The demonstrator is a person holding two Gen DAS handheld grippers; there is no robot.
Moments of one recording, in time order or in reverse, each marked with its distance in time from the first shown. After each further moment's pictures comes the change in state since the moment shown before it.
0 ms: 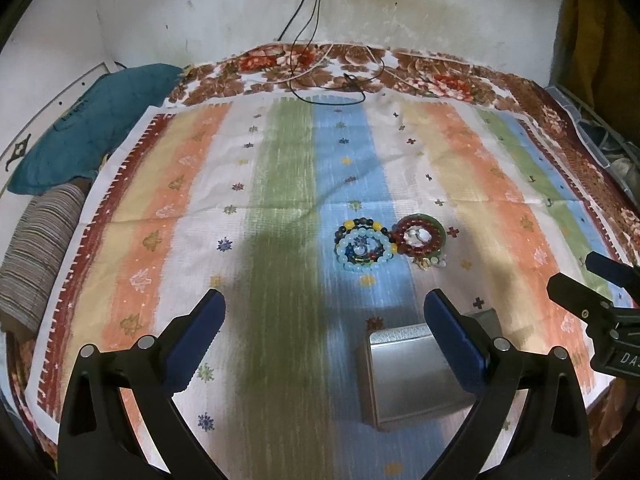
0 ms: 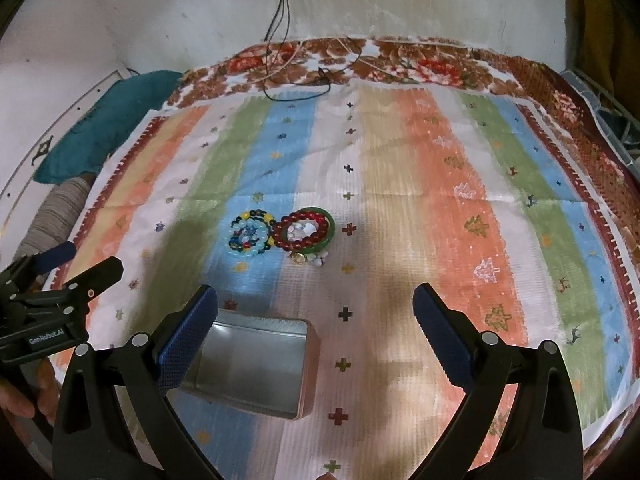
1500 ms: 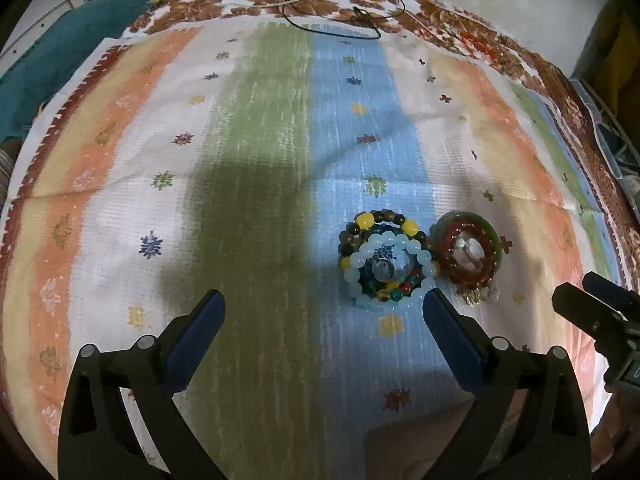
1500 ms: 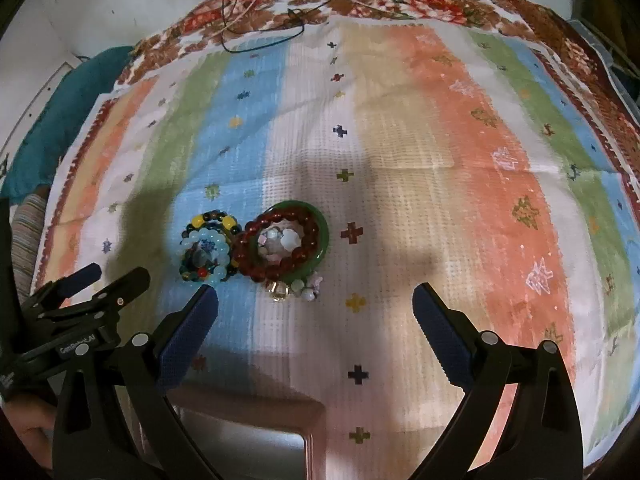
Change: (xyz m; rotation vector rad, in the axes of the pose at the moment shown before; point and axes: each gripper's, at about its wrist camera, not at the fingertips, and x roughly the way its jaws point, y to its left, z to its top) left arm 0.151 0.017 0.032 -0.074 0.195 -0.109; right arm 0.122 -0.003 0.041 0.098 0.194 -0.043
